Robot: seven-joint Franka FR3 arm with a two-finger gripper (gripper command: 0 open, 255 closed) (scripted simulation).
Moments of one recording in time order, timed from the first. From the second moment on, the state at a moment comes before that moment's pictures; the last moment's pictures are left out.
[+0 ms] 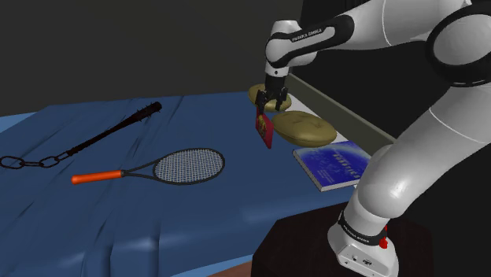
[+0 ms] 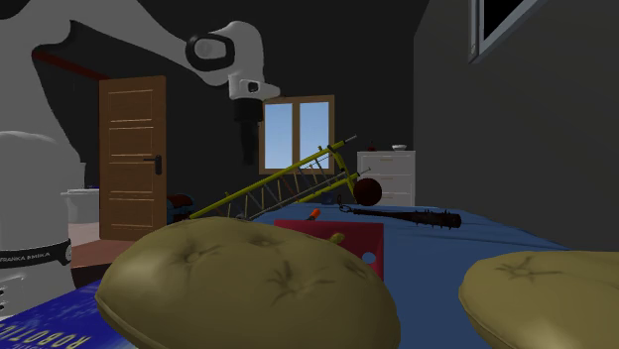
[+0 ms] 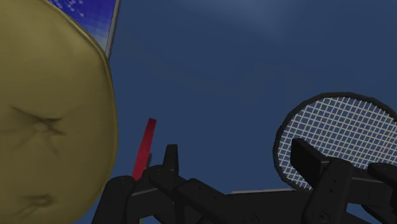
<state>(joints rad) -0.08 -0.27 -0.24 -2.23 0.00 2.00 0.02</state>
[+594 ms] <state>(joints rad) -0.12 0.04 -0.31 -2.05 0.07 2.11 -0.06</state>
